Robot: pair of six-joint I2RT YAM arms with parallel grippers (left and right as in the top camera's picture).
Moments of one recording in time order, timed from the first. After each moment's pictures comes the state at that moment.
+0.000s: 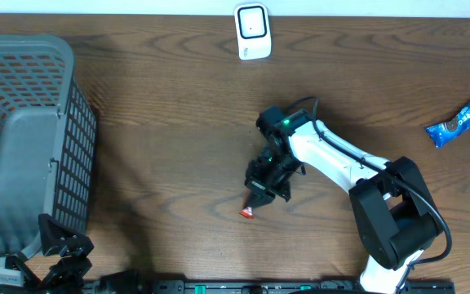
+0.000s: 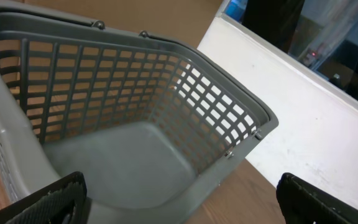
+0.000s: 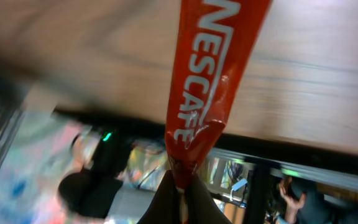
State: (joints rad) left arm 0.21 0.00 0.81 -0.92 -0.43 -0.56; right arm 0.57 1.91 1.24 -1.12 -0.75 0.83
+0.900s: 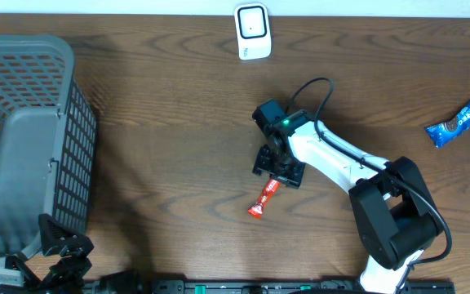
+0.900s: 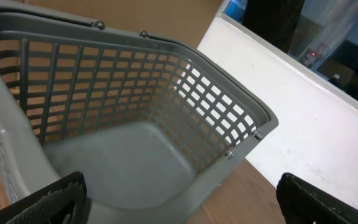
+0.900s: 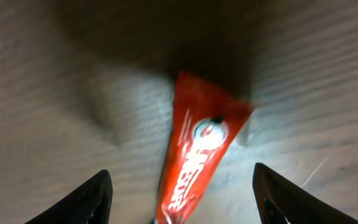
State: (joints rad) left arm 0.21 0.00 0.81 -0.92 -0.43 -0.56; right arm 0.57 1.91 1.24 -0.91 -0.12 0.95
